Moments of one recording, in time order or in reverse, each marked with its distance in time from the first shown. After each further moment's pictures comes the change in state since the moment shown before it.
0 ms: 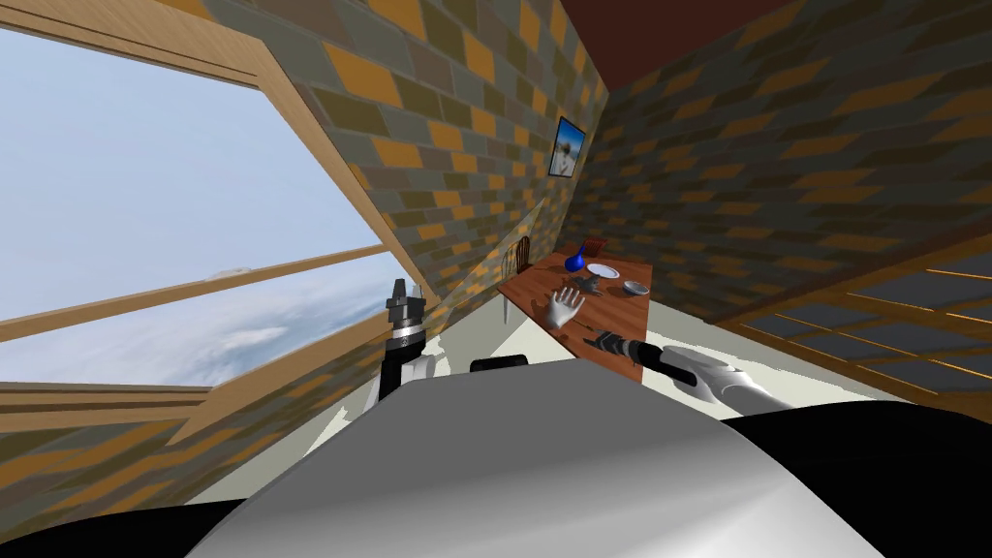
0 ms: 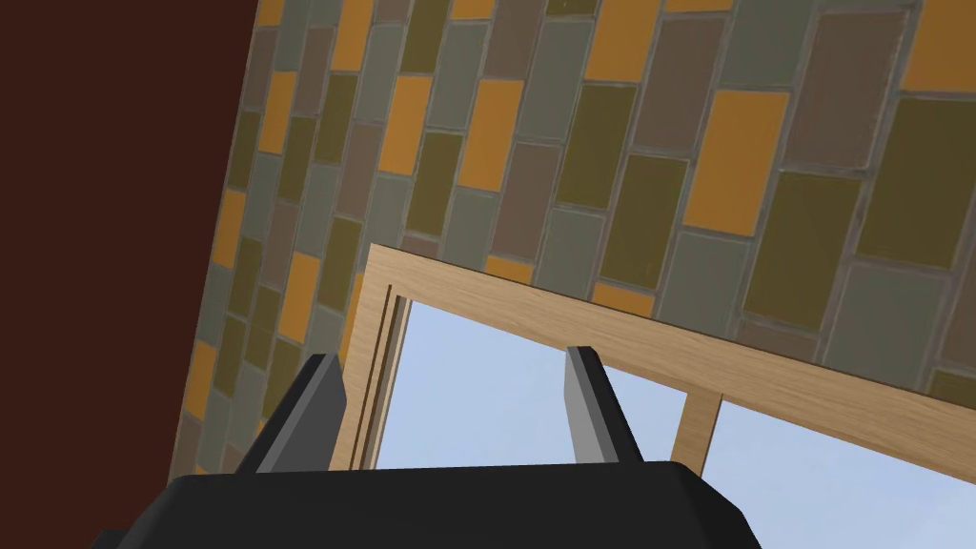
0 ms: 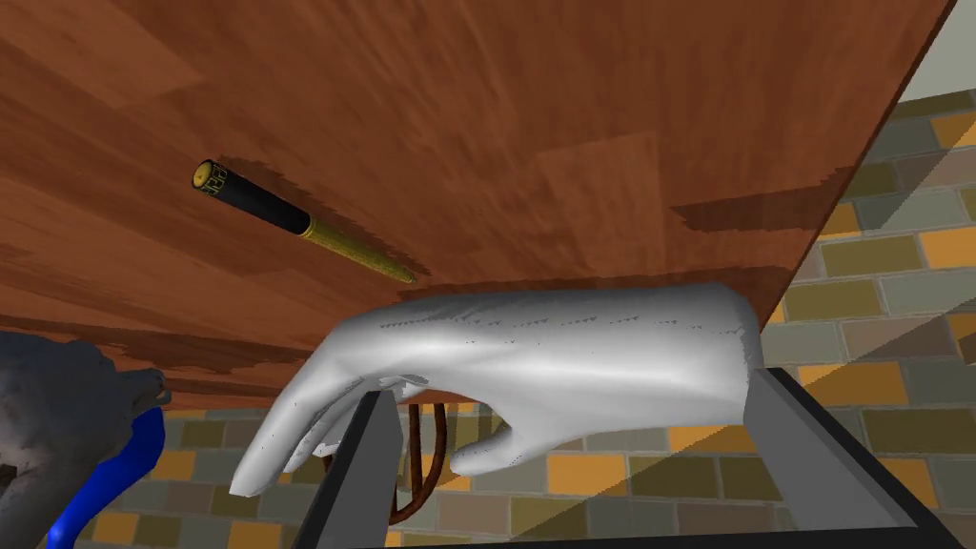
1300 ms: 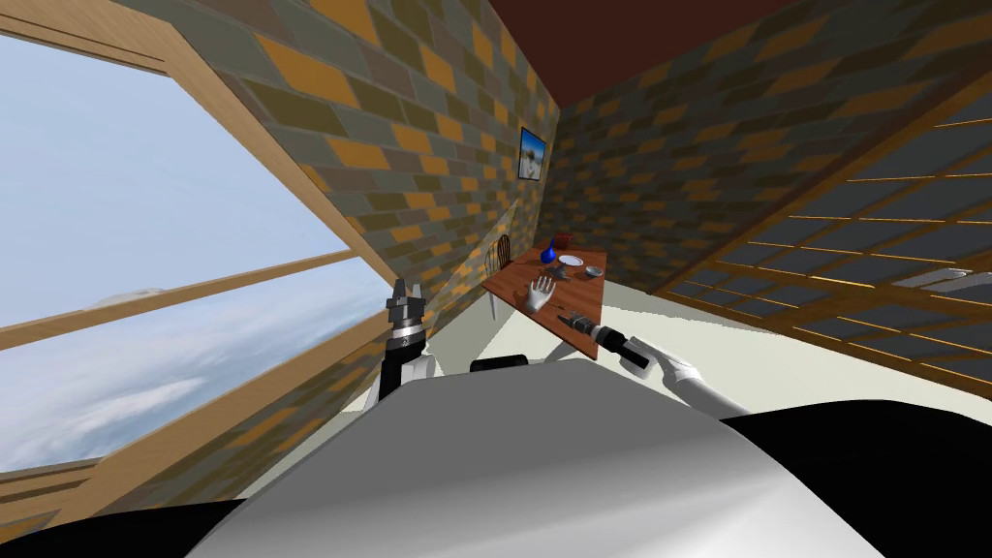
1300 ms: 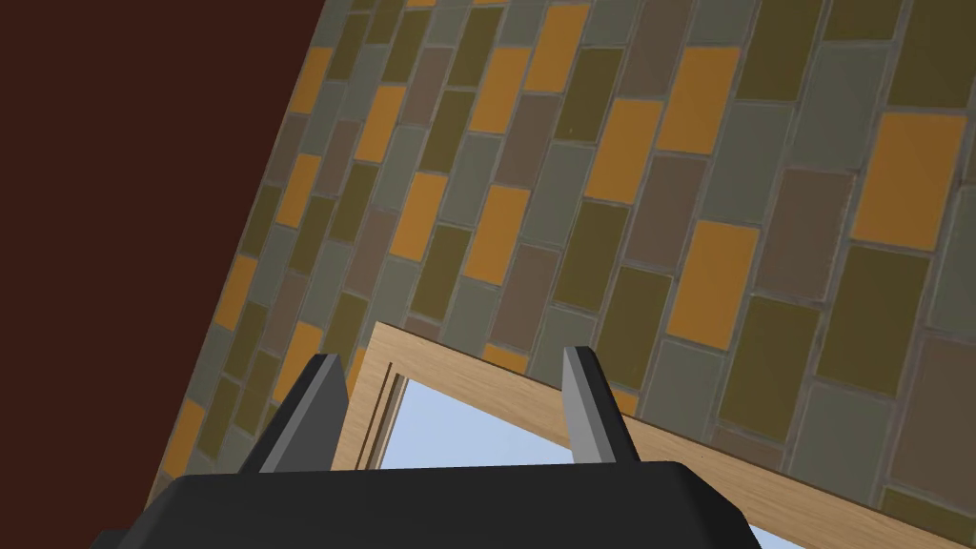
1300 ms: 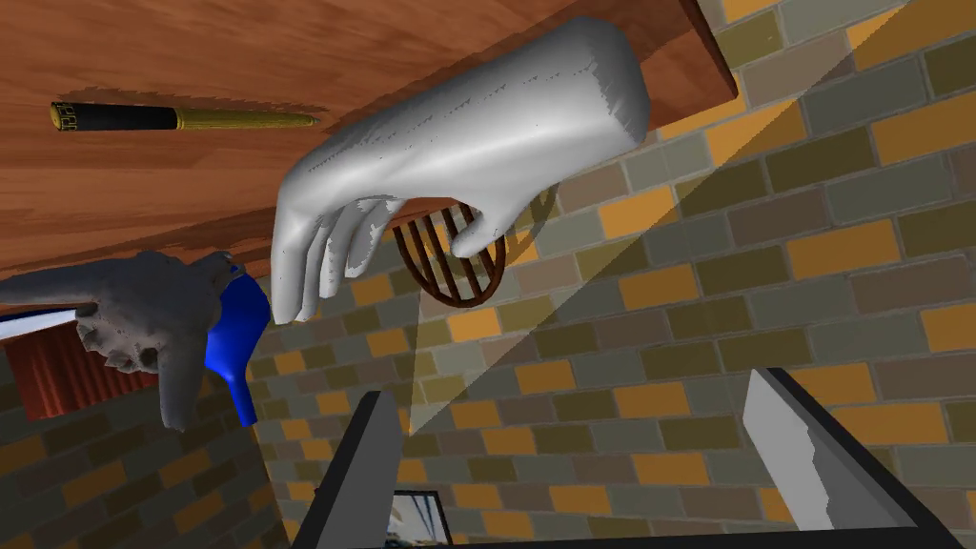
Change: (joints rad) left arm 0.000 0.000 0.000 0.000 0.000 0.000 0.000; right arm 0.015 0.188 -0.133 -0.304 -0.179 0.050 -0.033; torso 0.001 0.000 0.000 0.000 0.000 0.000
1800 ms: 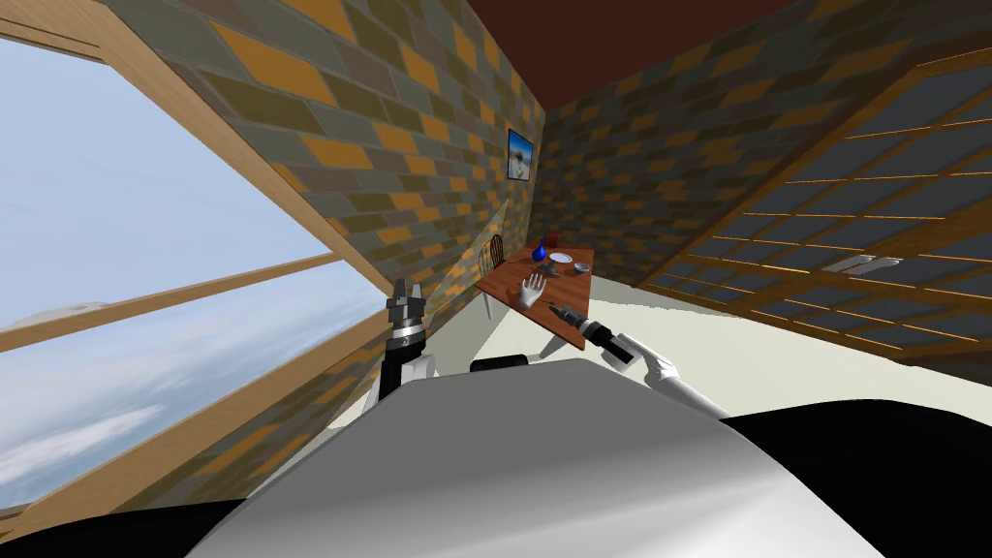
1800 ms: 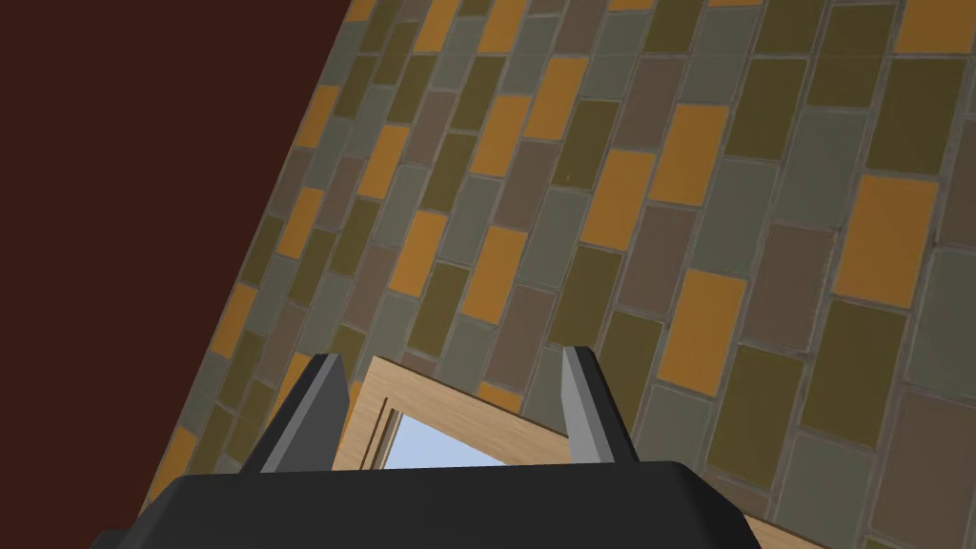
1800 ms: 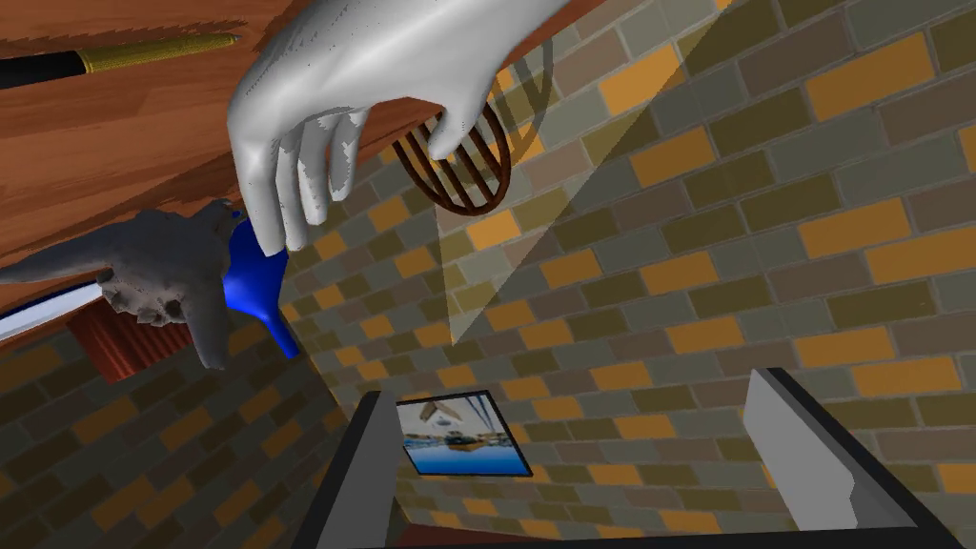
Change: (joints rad) left arm 0.000 0.000 0.000 0.000 0.000 0.000 0.000; right arm 0.006 0.104 -0.036 -0.154 -0.077 0.049 -0.038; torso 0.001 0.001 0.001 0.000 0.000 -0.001
